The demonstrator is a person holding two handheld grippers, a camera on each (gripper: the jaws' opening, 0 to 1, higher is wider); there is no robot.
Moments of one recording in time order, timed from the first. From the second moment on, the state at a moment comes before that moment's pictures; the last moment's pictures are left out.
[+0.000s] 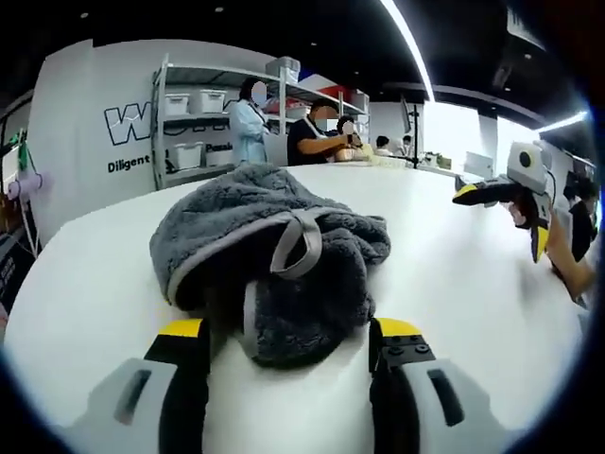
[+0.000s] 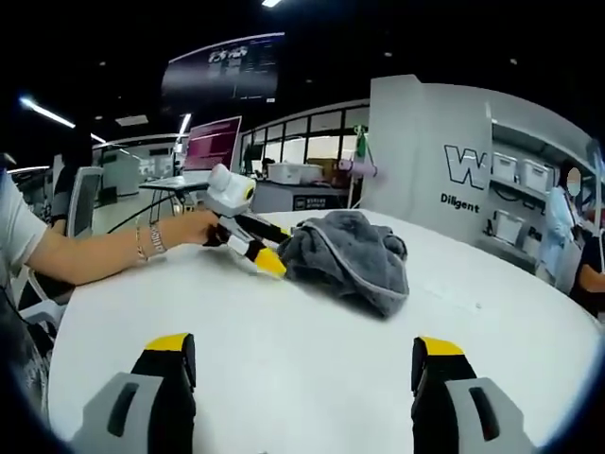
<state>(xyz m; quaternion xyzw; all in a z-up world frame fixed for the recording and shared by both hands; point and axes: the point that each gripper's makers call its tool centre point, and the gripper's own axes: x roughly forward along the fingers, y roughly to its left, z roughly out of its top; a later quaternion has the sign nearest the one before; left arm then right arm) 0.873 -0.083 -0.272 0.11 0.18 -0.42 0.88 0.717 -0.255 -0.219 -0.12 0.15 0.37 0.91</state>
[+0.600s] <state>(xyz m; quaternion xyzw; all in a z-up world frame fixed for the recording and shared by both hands) 0.883 -0.082 -0.270 0.11 0.16 -0.41 0.89 0.718 -0.254 -0.220 -0.11 0.15 0.37 0.91</state>
